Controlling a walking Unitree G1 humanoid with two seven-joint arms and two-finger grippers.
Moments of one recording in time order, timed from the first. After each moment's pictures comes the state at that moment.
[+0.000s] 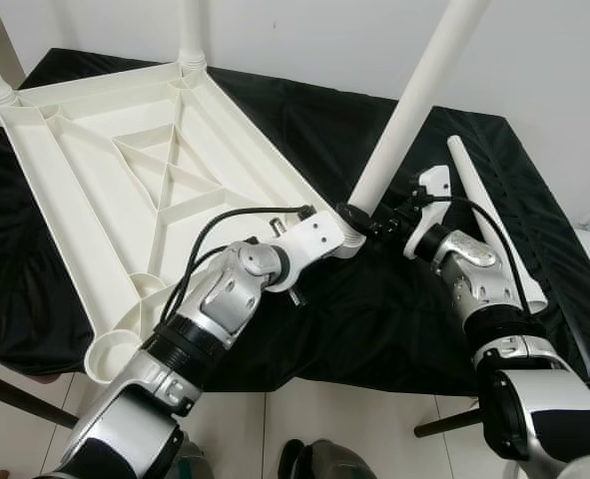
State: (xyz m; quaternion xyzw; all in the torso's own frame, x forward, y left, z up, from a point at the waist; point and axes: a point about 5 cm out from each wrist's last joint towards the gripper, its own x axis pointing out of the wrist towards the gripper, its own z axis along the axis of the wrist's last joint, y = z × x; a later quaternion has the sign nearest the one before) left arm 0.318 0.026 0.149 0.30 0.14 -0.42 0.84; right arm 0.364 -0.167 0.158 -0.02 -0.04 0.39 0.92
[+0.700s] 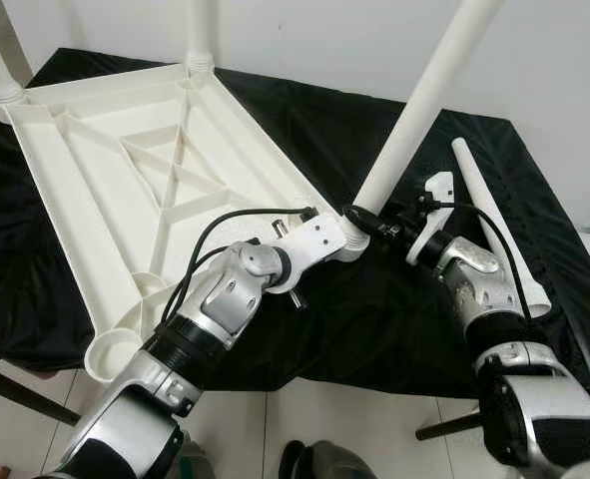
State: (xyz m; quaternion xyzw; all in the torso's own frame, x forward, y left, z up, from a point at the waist) left arm 0.317 0.024 0.149 0.30 0.14 -0.44 0.84; right arm 0.350 -0.160 0.148 0.03 -0.06 0.37 0.93
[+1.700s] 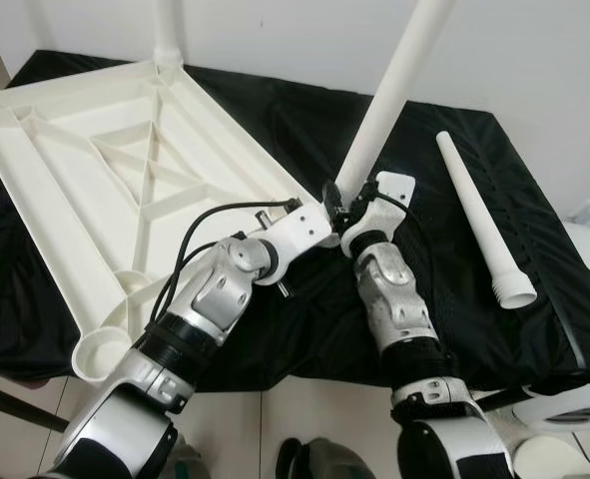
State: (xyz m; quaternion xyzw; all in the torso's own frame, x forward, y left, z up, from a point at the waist) left arm 0.323 0.034 0.151 0.31 0.14 -0.41 0.85; right arm 0.349 -0.084 0.162 0.09 -0.07 0.07 0.99
